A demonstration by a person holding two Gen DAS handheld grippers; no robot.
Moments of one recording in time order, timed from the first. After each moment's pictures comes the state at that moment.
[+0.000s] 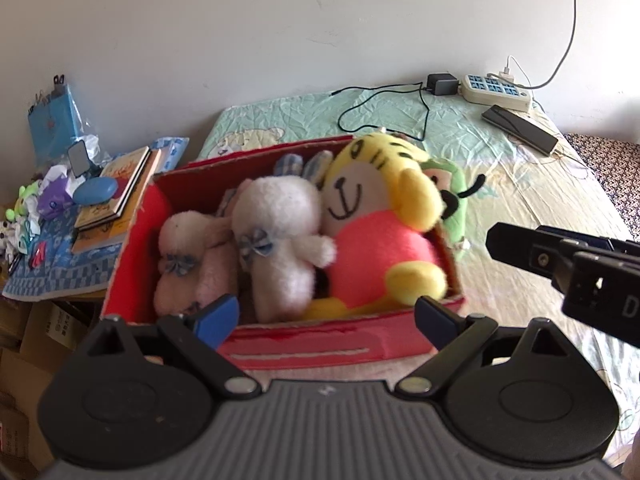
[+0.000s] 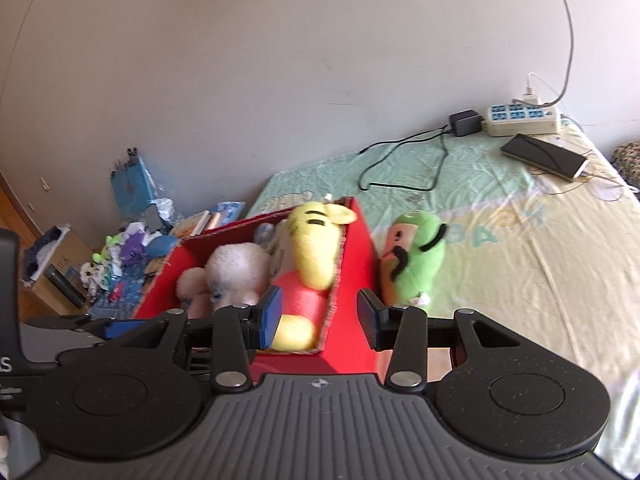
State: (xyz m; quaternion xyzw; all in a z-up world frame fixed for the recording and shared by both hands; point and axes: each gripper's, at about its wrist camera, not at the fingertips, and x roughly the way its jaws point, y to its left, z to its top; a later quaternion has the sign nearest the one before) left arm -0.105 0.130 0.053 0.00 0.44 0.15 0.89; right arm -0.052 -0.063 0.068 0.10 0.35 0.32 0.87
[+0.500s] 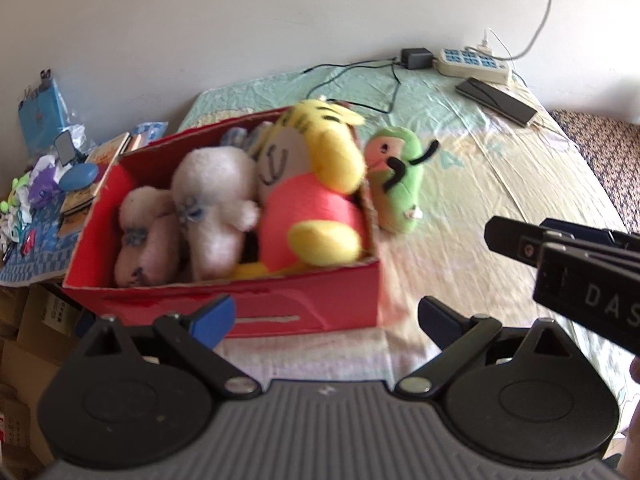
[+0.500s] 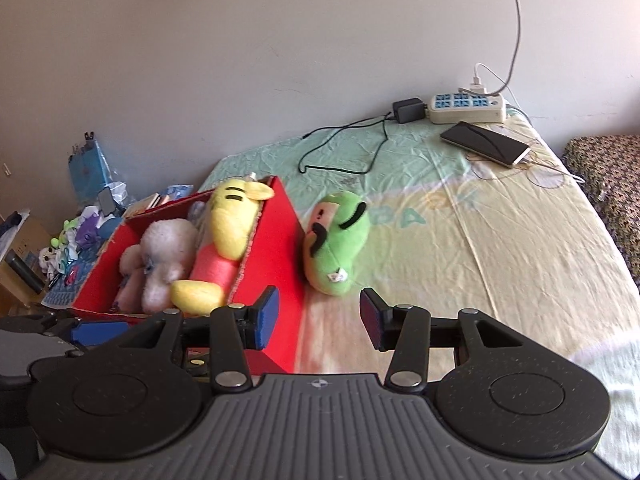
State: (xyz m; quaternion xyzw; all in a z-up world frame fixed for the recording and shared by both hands) left arm -0.099 0.072 0.034 0.00 0.46 0.15 0.87; right arm -0.050 -0.104 0.053 0.07 0.37 0.27 0.89
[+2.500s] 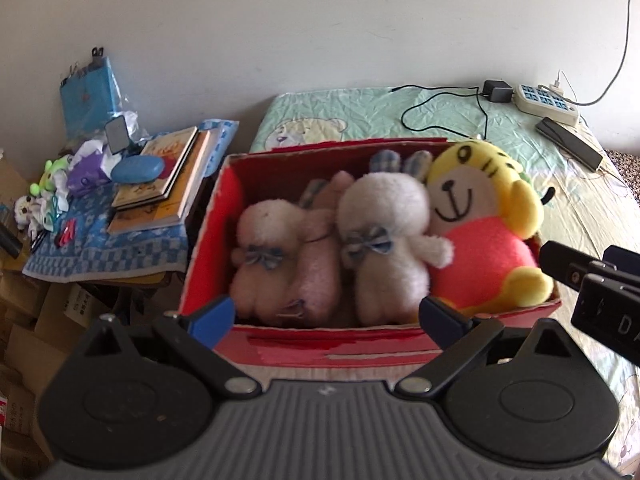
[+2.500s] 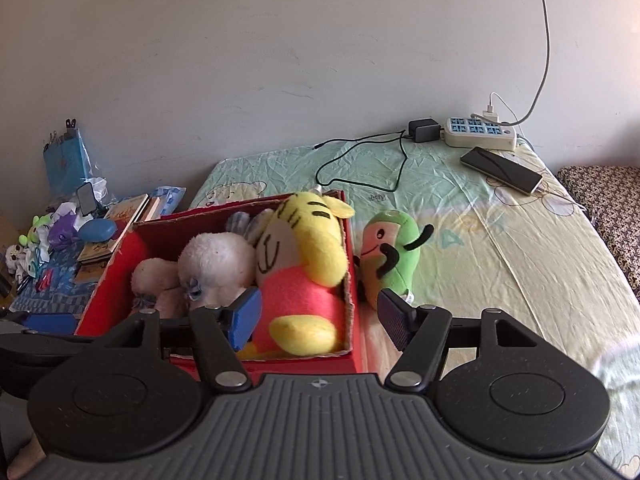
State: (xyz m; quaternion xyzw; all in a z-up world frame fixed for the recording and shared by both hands) left arm -0.124 0.215 0.062 -0.02 0.44 0.19 0.88; right arm -0.081 0.019 0.079 0.02 0.35 0.21 0.91
